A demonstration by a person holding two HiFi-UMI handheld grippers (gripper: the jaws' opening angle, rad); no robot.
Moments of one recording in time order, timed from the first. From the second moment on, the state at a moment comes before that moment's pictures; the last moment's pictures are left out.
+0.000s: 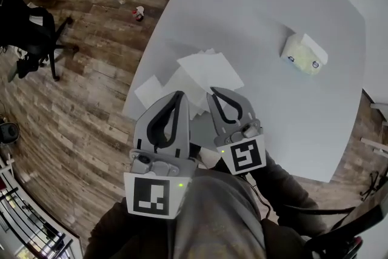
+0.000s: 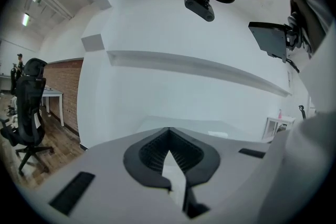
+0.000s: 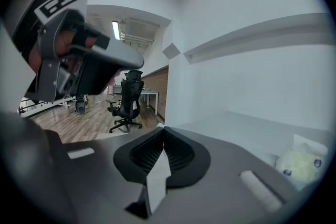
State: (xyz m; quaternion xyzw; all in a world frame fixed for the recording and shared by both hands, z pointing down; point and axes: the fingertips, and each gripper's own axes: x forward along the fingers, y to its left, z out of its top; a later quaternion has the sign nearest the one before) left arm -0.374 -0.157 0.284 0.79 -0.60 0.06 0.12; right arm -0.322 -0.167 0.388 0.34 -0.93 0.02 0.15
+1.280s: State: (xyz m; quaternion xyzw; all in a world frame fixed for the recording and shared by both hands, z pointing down) left arm -0.096 0.009 0.175 0.88 -0.47 0.02 -0.01; right arm -0.036 0.026 0.164 0.49 -0.86 0.09 -0.06
